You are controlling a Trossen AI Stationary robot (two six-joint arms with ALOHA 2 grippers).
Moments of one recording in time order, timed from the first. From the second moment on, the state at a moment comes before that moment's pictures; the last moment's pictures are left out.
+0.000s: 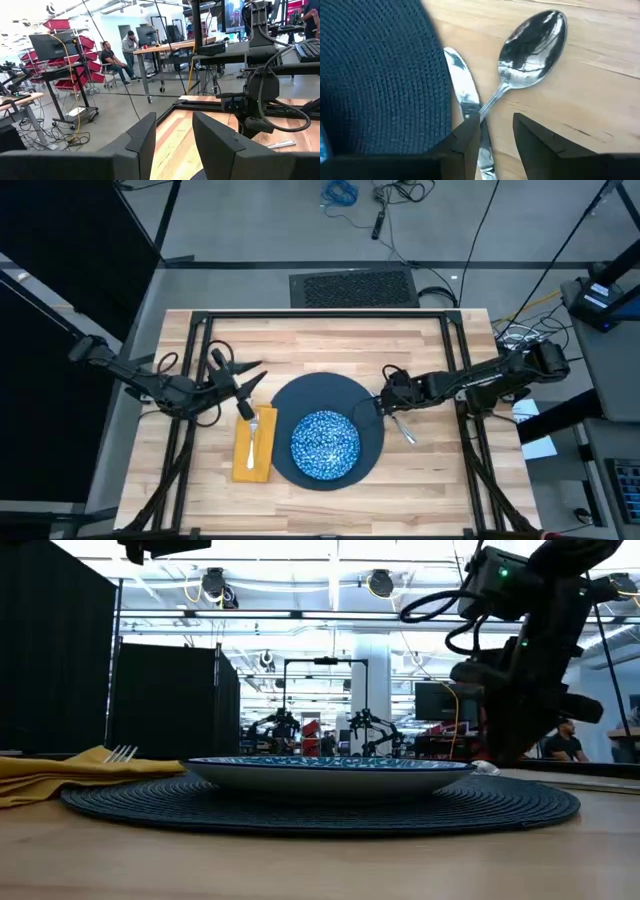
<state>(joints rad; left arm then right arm) -0.40 0.80 0.48 0.44 -0.89 0.27 0.07 1.36 0.64 -0.55 0.26 1.30</state>
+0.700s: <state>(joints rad) -0.40 0.80 0.48 0.44 -0.89 0.27 0.06 1.49 0.64 -0.46 0.26 1.29</state>
